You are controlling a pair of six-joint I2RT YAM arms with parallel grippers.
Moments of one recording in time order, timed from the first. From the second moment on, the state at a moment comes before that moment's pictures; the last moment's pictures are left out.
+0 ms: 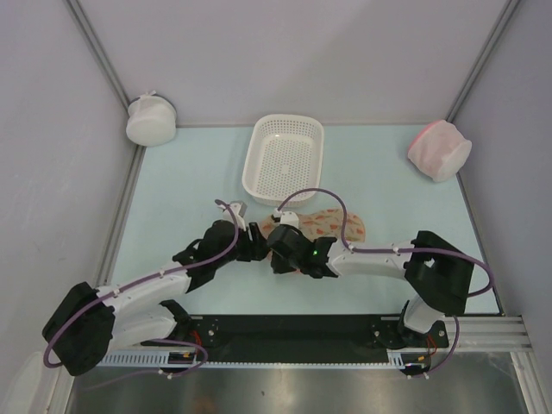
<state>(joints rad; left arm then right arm) -0.72 1.06 0.42 0.12 -0.02 -0.64 1.13 1.62 0.94 -0.17 0.23 0.82</state>
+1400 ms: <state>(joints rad) -0.72 1.26 0.40 0.21 0.04 -0.72 1.13 1.67 0.99 -0.16 0.22 0.77</state>
